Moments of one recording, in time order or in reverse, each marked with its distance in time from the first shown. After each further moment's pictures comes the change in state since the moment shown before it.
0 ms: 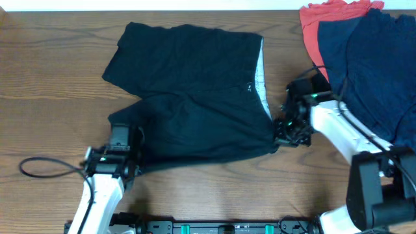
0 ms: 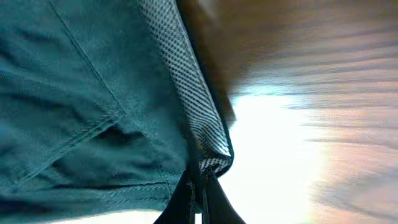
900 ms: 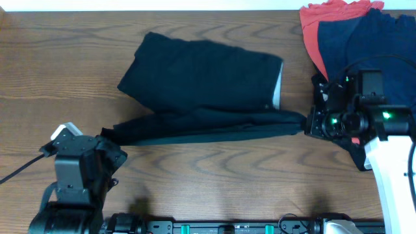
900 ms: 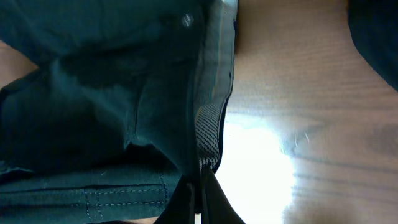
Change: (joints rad) left arm -0.008 -0.367 0.476 -0.270 0.080 0.480; right arm -0.177 -0.449 0.171 -0.269 -0.104 -0.110
